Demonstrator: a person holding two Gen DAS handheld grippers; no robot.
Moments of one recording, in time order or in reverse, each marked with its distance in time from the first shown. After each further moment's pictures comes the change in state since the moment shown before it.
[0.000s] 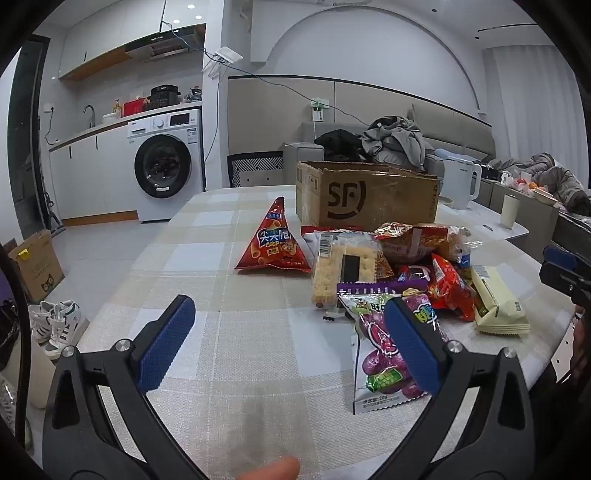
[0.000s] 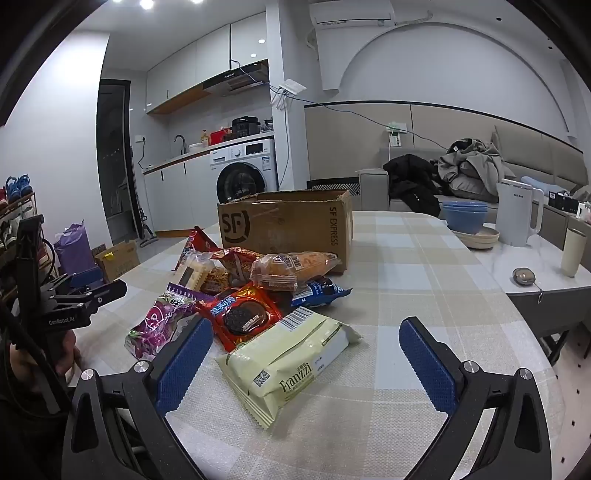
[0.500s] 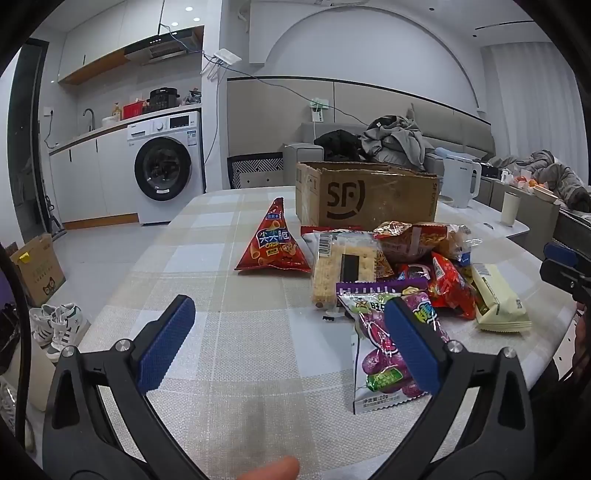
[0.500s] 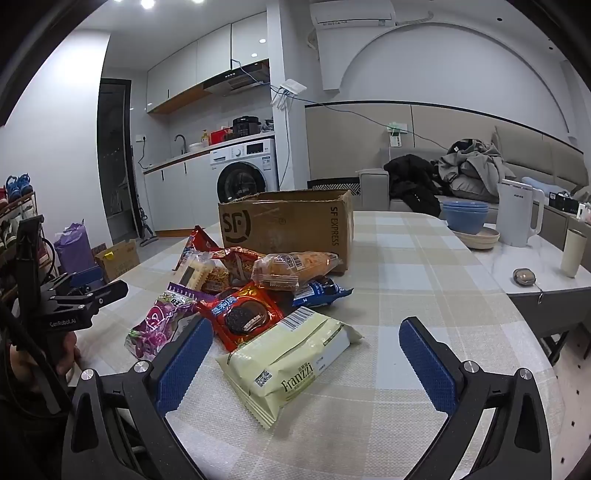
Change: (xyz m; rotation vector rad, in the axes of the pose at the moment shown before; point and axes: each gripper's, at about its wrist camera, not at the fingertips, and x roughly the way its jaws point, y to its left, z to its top) left arm -0.001 -0.001 0.000 0.012 -0.007 0.008; right arm 0.001 0.001 -0.001 0.004 -0.001 0.004
